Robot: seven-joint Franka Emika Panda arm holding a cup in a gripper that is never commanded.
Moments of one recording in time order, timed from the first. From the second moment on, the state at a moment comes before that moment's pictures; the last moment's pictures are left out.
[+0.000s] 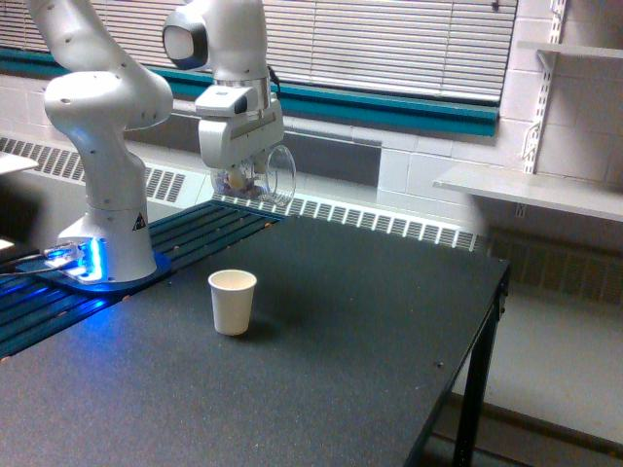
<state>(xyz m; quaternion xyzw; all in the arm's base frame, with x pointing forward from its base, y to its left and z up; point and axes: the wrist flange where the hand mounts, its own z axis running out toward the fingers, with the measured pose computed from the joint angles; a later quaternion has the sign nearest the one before) 0.307 -0.036 0.358 -0.92 0.38 -0.01 0.06</state>
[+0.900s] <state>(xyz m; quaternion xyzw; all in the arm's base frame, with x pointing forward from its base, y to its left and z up) 0.288 -0.052 0.333 -0.92 0.39 0.03 0.06</state>
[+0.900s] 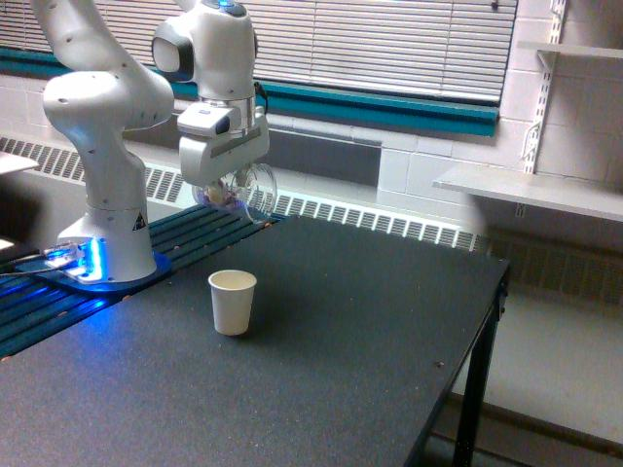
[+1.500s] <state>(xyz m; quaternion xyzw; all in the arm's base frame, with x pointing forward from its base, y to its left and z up) 0.285 -0.047 0.332 -0.91 0.40 0.04 0.07</state>
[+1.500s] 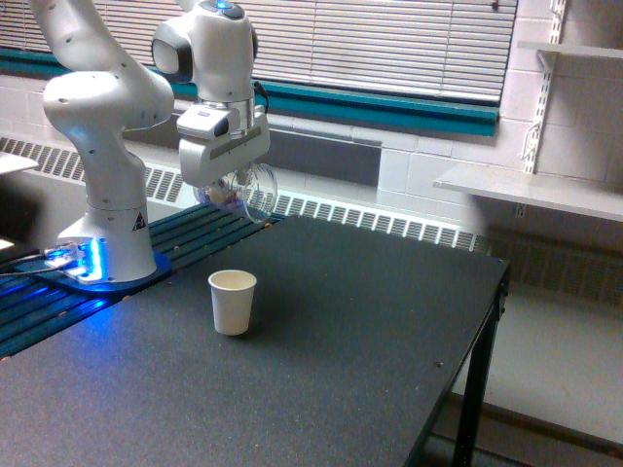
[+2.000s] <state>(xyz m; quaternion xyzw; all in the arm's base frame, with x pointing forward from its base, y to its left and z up) 0.282 -0.059 0.330 -0.91 0.41 0.05 0.07</state>
